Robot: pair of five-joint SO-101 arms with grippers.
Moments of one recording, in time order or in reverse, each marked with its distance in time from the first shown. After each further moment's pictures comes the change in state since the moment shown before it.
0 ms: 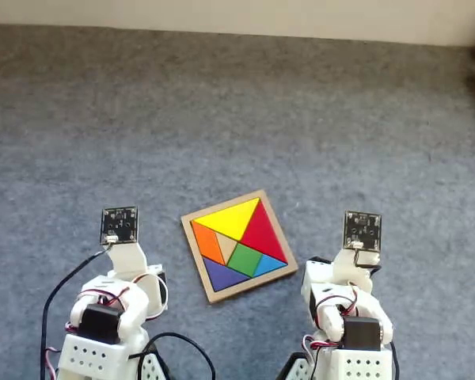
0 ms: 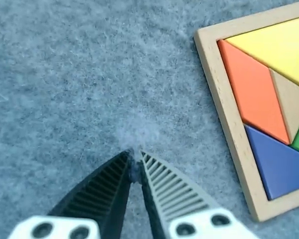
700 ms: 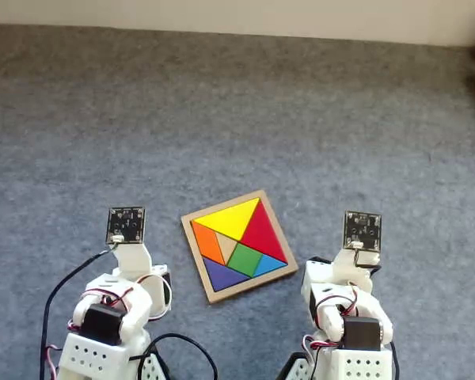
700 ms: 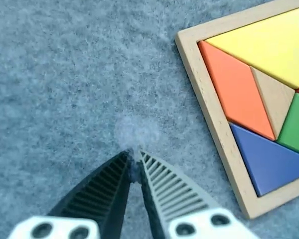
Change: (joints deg) left arm 2.7 0.0 0.0 -1.3 -0.1; right arm 0.0 0.0 0.0 0.0 0.0
